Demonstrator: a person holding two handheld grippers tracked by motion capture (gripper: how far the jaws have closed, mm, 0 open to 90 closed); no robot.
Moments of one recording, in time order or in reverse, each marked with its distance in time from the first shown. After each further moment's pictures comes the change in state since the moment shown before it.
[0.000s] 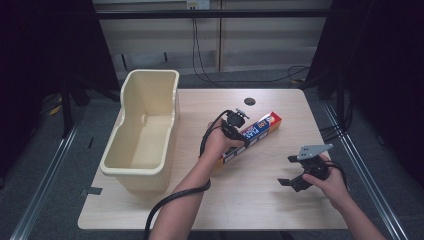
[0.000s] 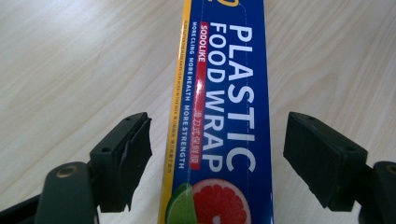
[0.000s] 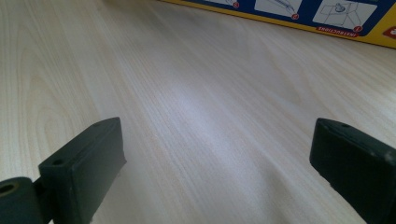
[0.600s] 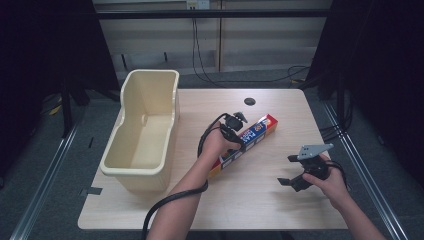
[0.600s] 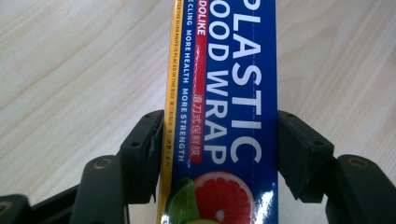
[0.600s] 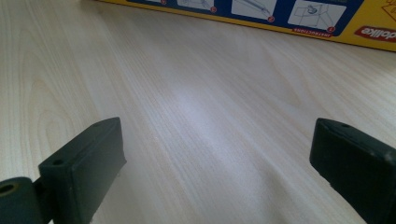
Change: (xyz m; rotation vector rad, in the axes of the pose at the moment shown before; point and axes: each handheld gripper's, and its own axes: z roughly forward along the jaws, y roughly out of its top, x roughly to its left) left arm -0.004 -0.008 -0.006 0.152 -0.024 -0.066; right arm 0.000 0.001 -0.001 -0.007 0.001 0.004
